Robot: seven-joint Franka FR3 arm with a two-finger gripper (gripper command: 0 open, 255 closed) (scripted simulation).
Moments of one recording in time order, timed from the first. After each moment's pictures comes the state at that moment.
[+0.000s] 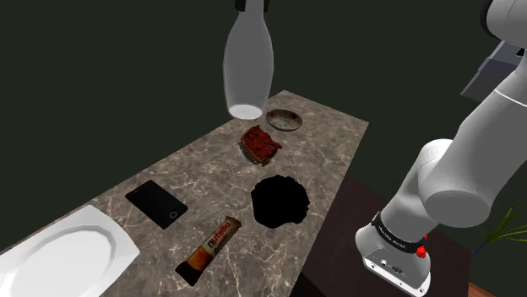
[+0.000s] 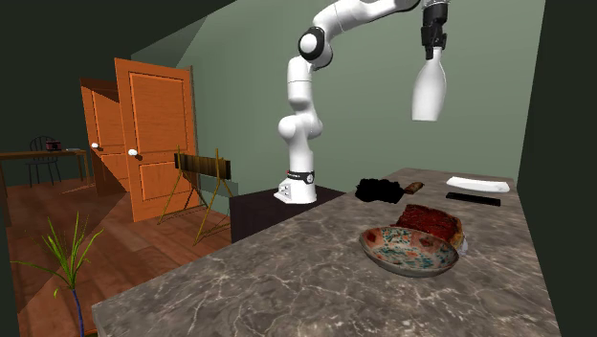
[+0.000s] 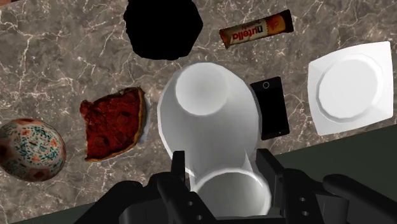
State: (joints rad) arm 0.22 -0.06 0.26 -1.33 -0.02 1.31 0.54
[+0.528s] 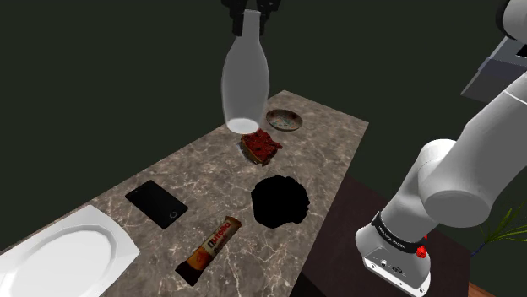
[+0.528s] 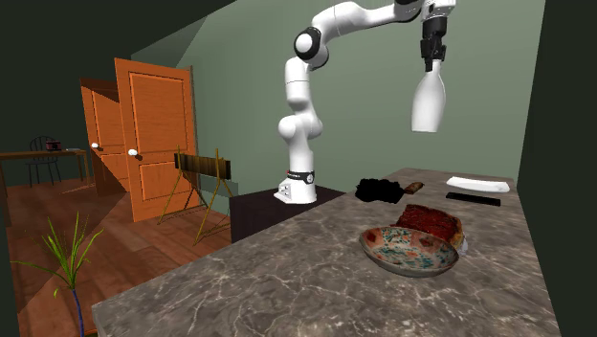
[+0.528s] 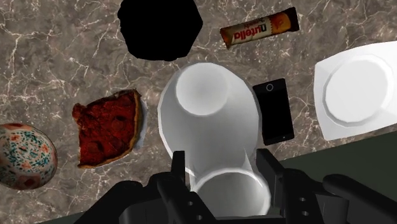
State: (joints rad) arm 0.22 -0.12 0.26 -1.51 0.00 1.43 0.54
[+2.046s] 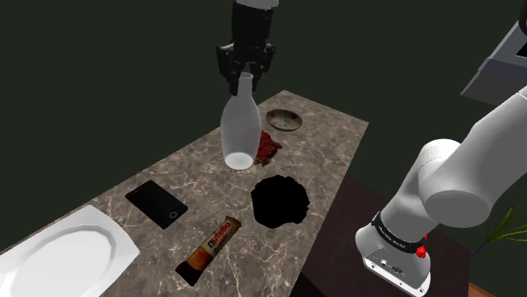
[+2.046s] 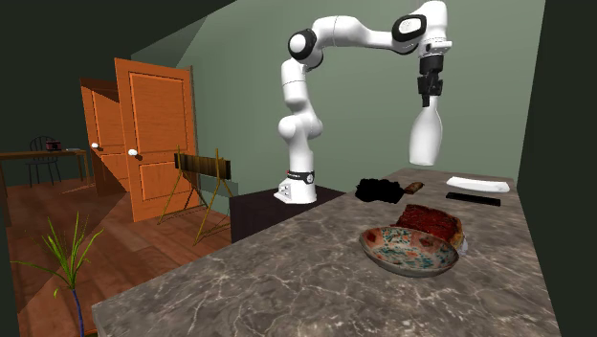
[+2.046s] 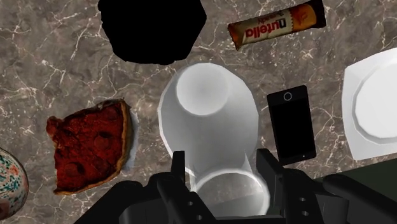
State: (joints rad) arm 0.22 -0.21 0.25 -1.93 0.02 1.76 0.53
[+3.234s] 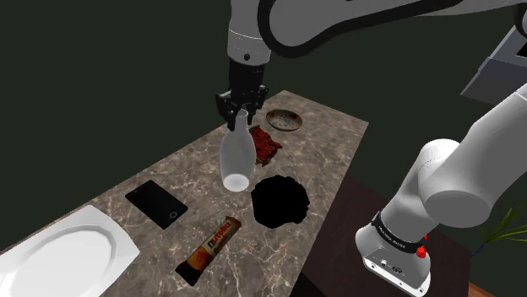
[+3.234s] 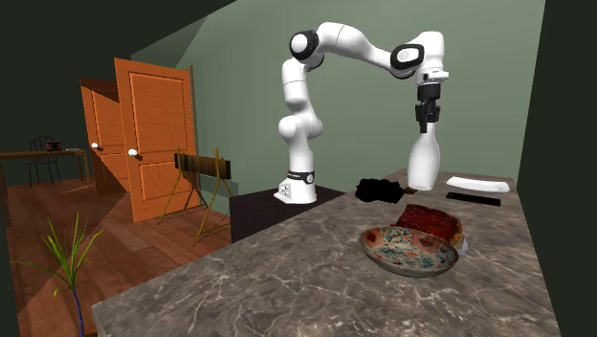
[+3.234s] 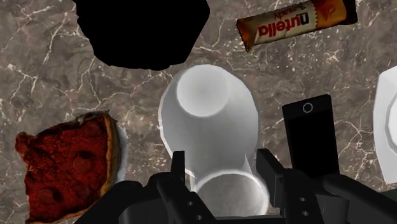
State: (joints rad) arm 0.23 -0.20 0.26 -2.15 0.02 2.00 0.54
